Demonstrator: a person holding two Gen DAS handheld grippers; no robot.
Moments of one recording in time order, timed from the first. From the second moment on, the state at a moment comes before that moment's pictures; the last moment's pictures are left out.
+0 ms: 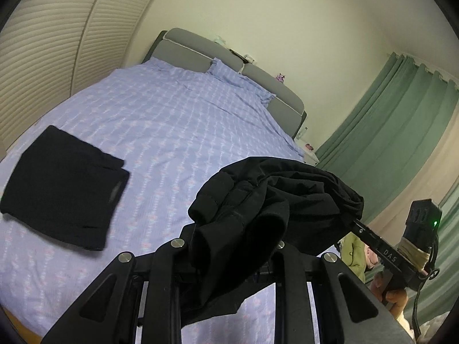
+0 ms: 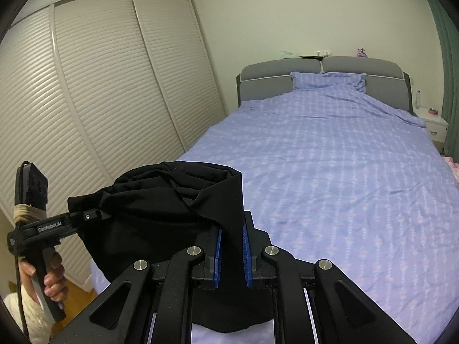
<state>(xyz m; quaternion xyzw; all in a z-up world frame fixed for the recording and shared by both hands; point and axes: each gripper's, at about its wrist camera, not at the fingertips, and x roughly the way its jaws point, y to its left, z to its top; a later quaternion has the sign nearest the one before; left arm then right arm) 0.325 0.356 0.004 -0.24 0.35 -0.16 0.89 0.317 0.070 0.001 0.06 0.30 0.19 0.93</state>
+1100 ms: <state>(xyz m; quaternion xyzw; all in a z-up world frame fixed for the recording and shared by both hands) 0.381 0.680 -0.011 -0.21 0.39 -0.15 0.88 0.339 0.381 -0.005 0.06 0.34 0.19 0.92</state>
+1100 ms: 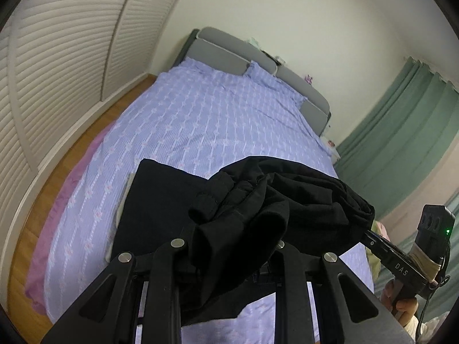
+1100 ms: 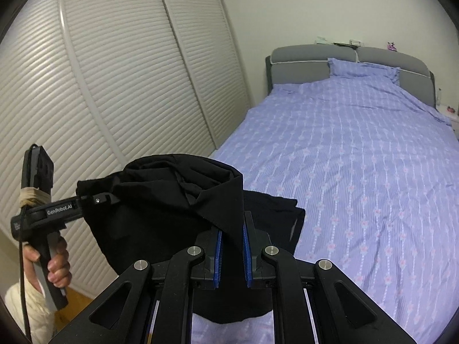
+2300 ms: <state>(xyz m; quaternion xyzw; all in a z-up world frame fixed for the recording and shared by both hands) 0.629 0.681 -0.193 -0.08 0.56 -0.15 0.81 0.580 0.379 -0.149 0.07 0.49 0.03 0.87</state>
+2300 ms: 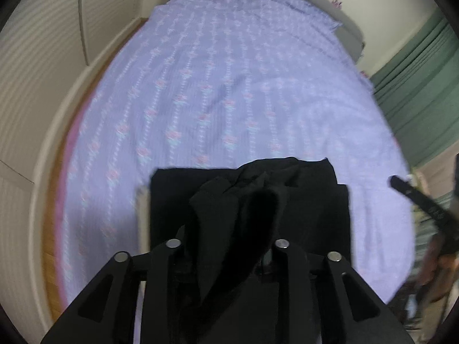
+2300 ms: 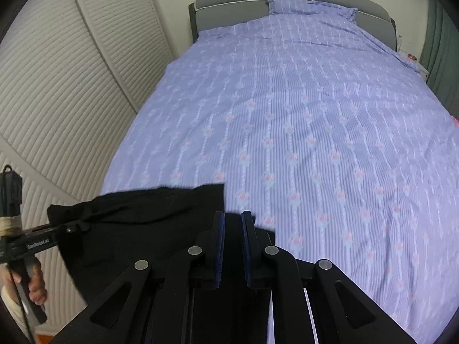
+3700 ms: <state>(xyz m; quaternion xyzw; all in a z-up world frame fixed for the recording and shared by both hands) 0.473 0.611 -0.057 0.07 0.39 -0.08 0.91 0.424 0.349 -0.056 0.05 0.41 0.01 0.91</state>
